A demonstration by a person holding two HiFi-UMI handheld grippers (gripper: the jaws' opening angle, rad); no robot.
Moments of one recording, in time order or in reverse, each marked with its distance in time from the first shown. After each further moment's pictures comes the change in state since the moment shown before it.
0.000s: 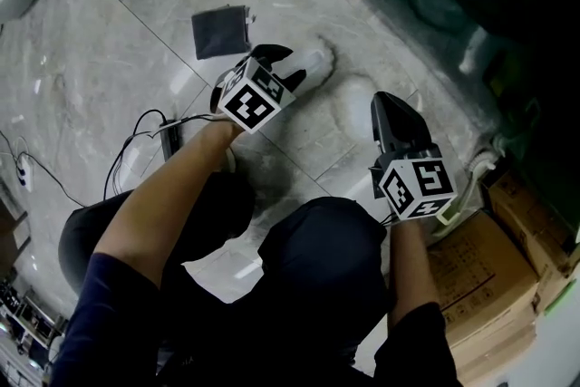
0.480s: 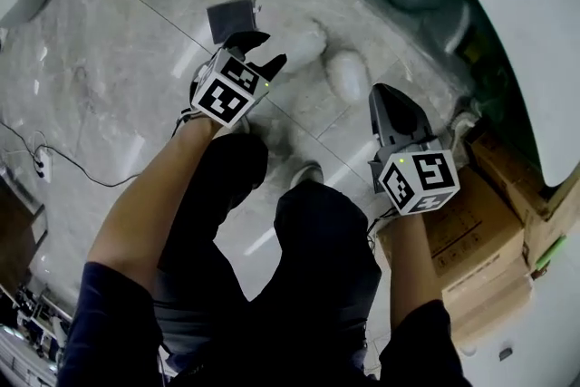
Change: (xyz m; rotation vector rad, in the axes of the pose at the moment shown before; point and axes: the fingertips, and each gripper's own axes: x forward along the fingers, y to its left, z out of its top) left arm -0.156 -0.002 0.058 -0.039 -0.004 0.012; right arm -0.089 0.068 0.107 0.032 0.063 -0.030
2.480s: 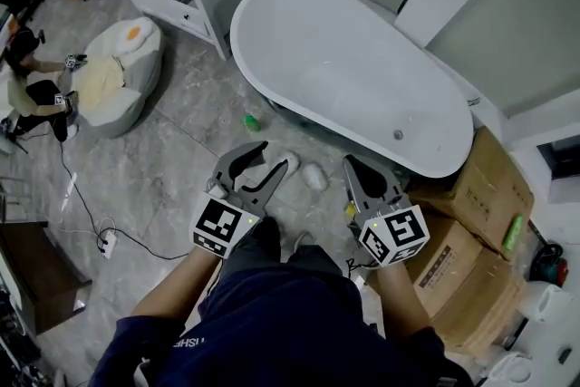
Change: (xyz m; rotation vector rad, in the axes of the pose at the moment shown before) left arm -0.594 -0.233 0.396 0.158 -0.610 0.108; right arm -0.450 0.199 0.410 -0.132 -0.441 0.016
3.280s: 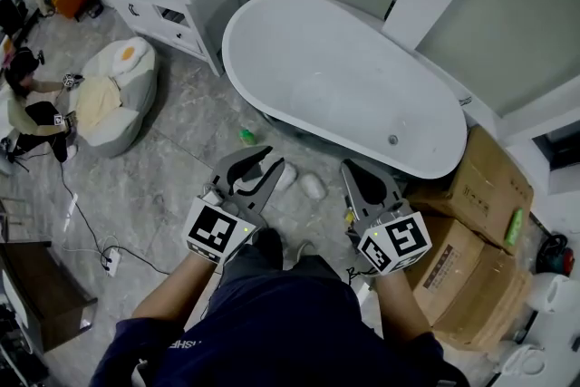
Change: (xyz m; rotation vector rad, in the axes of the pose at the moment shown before) left arm -0.004 -0.009 0.050 0.069 -0.095 -0.057; right arm -0.018 0.008 0.039 -0.002 -0.093 -0.020
